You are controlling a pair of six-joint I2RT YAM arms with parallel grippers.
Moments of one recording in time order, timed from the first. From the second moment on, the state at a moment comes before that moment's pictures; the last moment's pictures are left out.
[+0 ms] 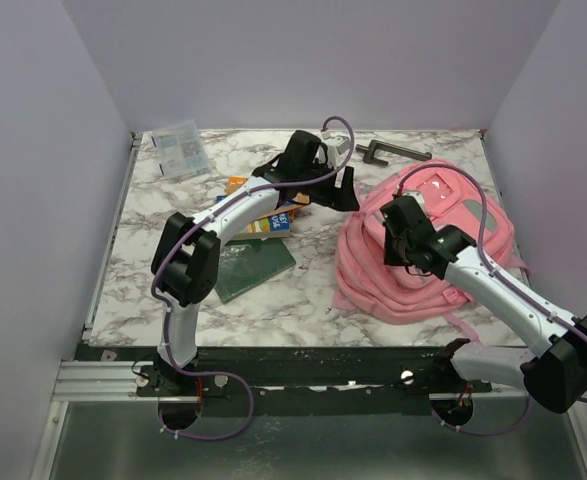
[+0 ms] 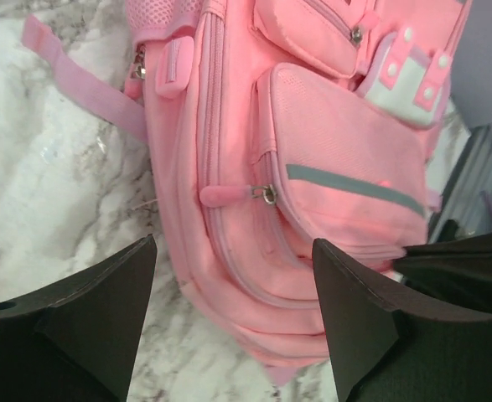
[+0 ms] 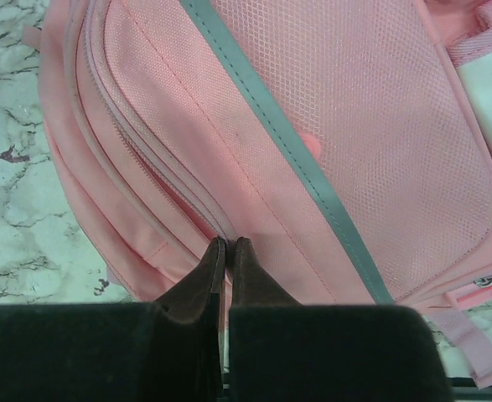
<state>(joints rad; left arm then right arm) -0.62 2.00 1.69 -0.30 0.54 -0.35 0.58 1.19 0.97 -0.77 0.33 0.52</state>
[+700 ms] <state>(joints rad) -0.62 2.10 1.89 -0.54 0.81 0.71 0.58 1.17 1.04 -0.84 0.32 0.43</state>
